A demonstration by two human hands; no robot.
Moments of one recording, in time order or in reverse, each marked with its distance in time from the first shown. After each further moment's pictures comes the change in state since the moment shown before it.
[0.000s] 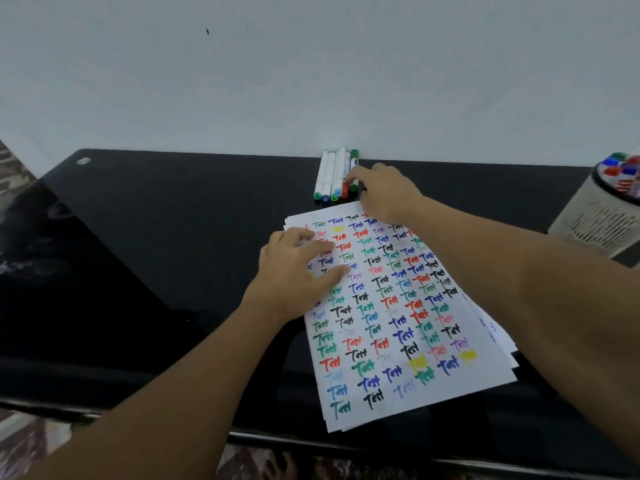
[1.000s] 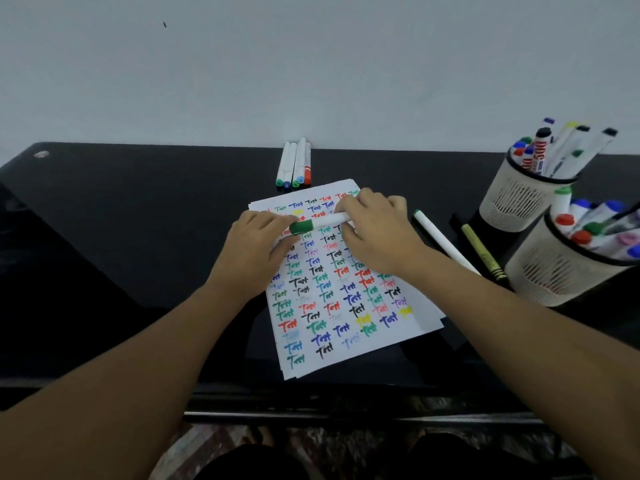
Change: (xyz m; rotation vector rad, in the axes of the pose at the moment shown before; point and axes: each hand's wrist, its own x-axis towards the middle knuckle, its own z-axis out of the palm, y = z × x) left_hand -0.009 0.006 -0.002 0.105 0.162 0.269; right_hand -0.149 0.006 0.007 0.013 0.292 -0.143
